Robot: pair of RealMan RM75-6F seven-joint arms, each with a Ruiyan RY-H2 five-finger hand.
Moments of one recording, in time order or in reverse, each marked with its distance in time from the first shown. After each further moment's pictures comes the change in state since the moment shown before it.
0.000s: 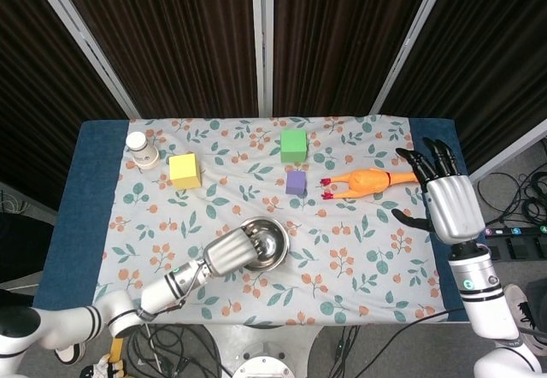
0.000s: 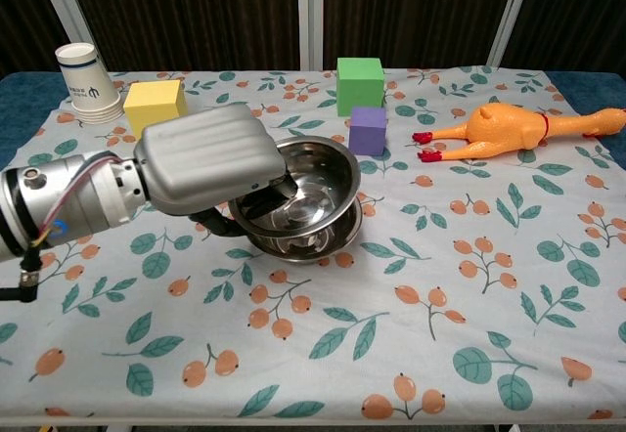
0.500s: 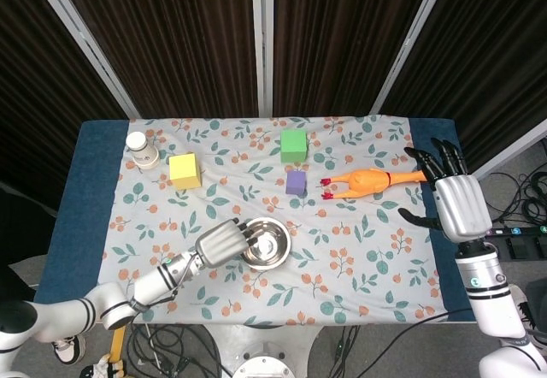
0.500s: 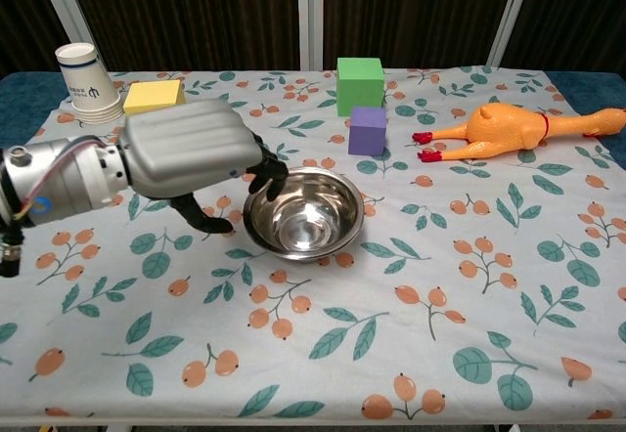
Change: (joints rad) left arm -0.015 0.089 0.037 -0.016 -0.052 -0.002 -0.054; right arm -0.016 0.008 -0.004 0.032 -0.009 -0.006 0.060
